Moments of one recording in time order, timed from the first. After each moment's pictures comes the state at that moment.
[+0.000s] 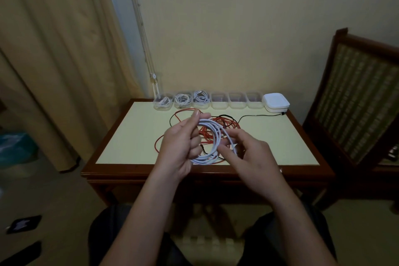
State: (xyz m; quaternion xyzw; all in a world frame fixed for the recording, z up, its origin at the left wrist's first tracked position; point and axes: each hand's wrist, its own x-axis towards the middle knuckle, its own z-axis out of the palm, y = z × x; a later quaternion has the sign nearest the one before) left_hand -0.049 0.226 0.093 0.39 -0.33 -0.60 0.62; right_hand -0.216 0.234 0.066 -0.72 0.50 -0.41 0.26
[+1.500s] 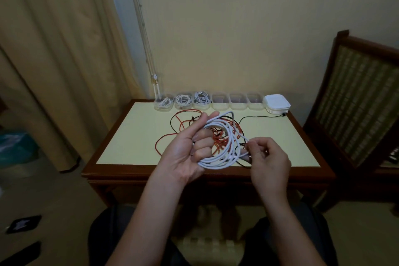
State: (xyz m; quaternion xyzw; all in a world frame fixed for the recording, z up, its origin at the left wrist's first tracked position) left_hand -0.051 0.231 0.106 0.21 -0.15 -0.82 0.51; right_hand -0.216 0.230 0.041 -0.47 0.58 -0.61 0.27
